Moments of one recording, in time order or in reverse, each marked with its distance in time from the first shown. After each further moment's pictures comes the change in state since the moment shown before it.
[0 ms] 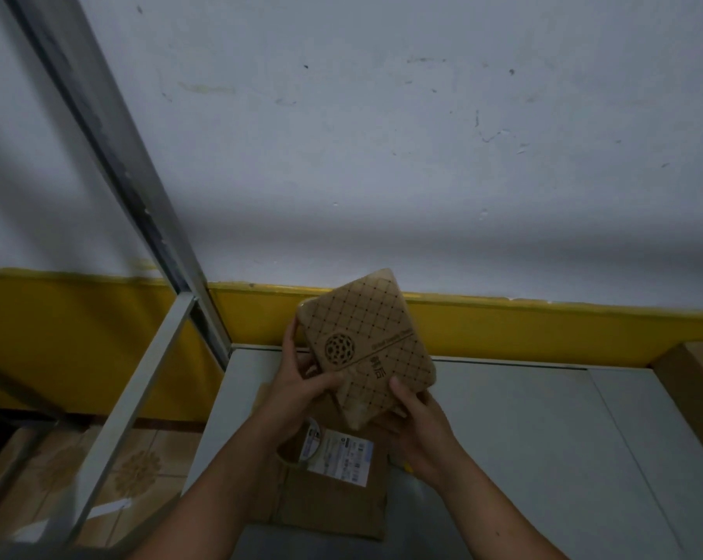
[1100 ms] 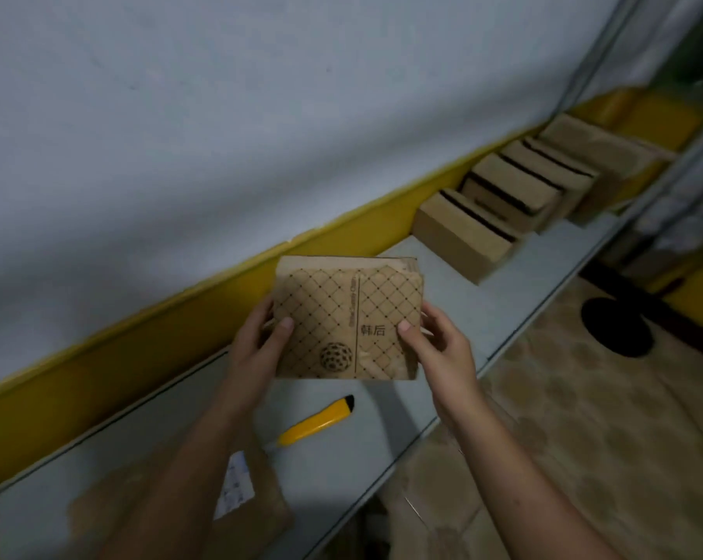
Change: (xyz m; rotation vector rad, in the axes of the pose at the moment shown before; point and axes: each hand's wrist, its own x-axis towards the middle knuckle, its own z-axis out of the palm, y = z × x) left_hand 0.030 0.000 0.182 0.312 -0.629 0.192; right_hand -0.150 -0.068 -0.121 -0.354 0.893 -0.656
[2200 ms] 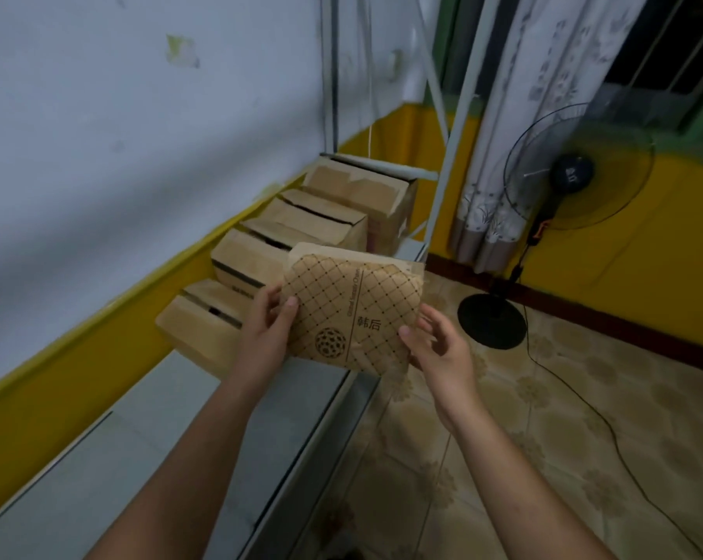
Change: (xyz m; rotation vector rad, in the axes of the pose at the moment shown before) left_hand 0.240 0.064 0.555 0.054 -0.237 0.062; right_hand 0.218 -0.026 -0.475 0.052 0.384 -0.020
